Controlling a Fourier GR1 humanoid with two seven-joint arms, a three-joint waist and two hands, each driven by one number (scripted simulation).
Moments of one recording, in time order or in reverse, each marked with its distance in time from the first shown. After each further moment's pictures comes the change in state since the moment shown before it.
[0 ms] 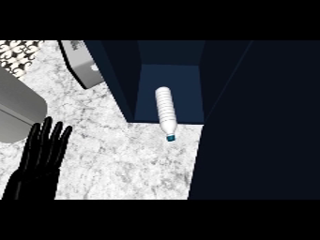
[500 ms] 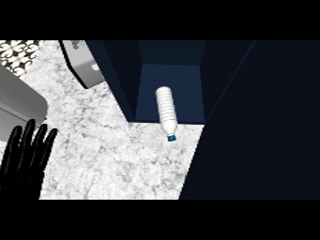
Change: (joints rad) left arm 0.054 0.053 0.071 -0.020 0.055 -0.071 -0.008; right arm -0.260 0.052 0.115 0.020 0.055 -0.022 0.190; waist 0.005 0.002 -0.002
